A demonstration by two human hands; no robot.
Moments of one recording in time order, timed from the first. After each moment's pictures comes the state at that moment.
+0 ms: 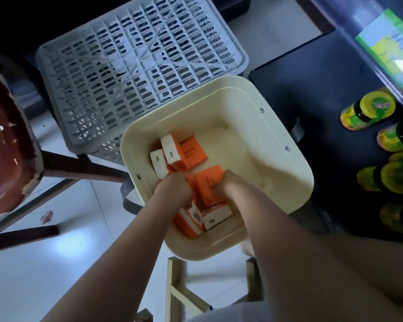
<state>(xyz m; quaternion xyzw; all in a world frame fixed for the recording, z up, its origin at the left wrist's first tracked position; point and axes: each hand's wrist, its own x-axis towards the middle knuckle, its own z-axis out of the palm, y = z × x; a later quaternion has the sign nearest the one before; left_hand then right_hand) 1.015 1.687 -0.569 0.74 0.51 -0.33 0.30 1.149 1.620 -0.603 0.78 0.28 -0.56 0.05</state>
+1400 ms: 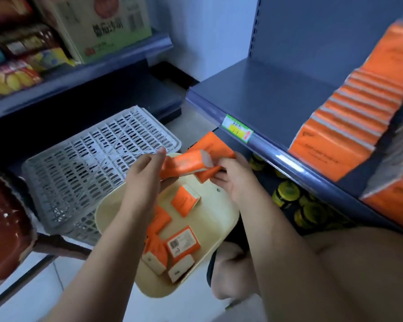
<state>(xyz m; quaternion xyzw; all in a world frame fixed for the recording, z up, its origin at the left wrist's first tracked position) 1.082 1.655 -0.378 0.52 0.42 0.27 0.70 1.241 1.549 -0.435 0.61 0.00 -0.39 -0.69</state>
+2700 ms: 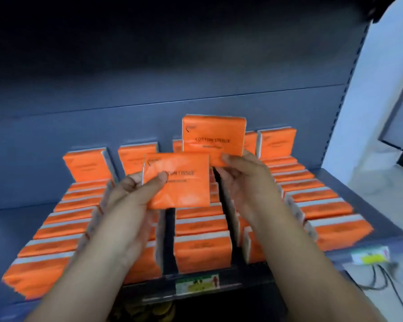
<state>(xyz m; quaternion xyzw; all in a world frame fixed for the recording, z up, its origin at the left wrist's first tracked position) 1.290 1.283 -0.222 0.56 -0.05 0.00 0.83 1.299 1.080 -0.233 0.42 0.03 0.15 -0.89</state>
